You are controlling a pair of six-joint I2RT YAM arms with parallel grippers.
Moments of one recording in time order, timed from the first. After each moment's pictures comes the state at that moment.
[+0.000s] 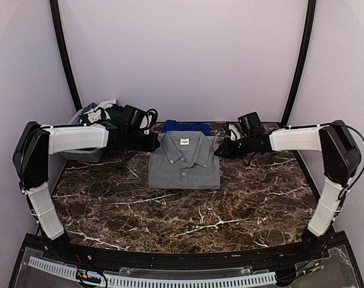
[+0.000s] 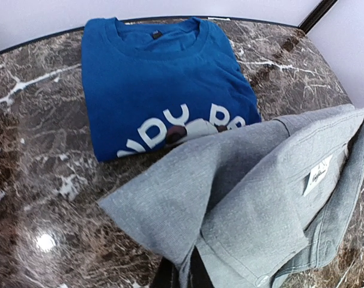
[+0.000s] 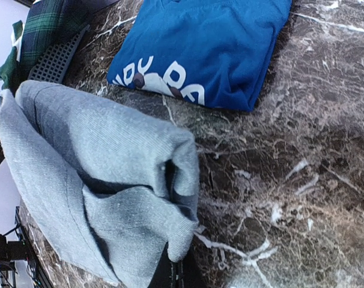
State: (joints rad) left arm -0.58 1.81 1.30 -0.23 0.05 -0.33; right arm 0.48 1.79 1.14 -0.13 -0.40 0.45
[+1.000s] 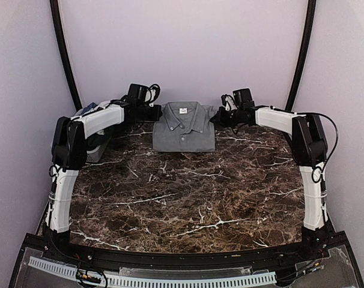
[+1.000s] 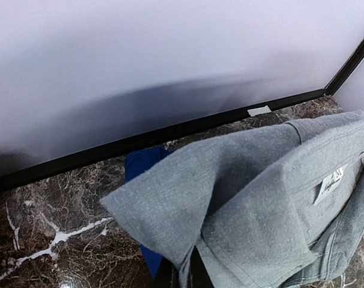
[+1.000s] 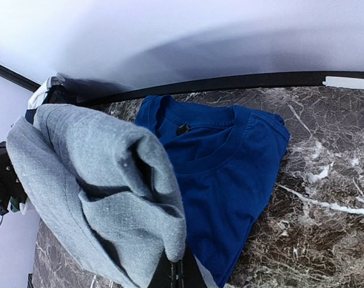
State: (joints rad) left arm -0.41 2.30 2.06 -0.31 0.09 -0.16; right arm 0.36 2.22 1.84 -0.20 -0.42 0.50
